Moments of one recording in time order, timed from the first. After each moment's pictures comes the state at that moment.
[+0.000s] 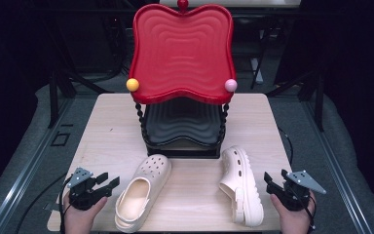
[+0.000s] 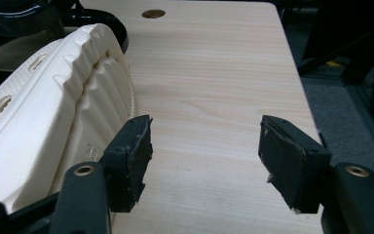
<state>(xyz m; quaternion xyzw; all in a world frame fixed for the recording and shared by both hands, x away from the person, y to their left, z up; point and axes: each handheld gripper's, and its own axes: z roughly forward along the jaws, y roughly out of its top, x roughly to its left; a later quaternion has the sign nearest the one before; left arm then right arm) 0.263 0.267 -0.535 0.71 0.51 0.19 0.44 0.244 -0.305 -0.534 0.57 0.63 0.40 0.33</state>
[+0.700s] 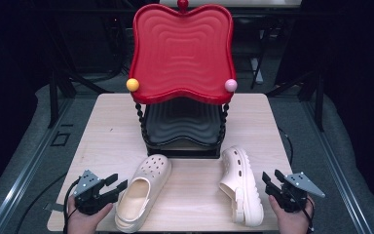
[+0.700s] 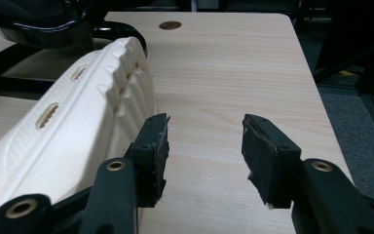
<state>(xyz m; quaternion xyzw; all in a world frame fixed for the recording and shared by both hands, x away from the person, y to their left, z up) 0.244 0.240 -0.519 0.75 0.42 0.18 0.47 0.238 -0.294 -0.531 0.56 0.63 0.43 0.33</state>
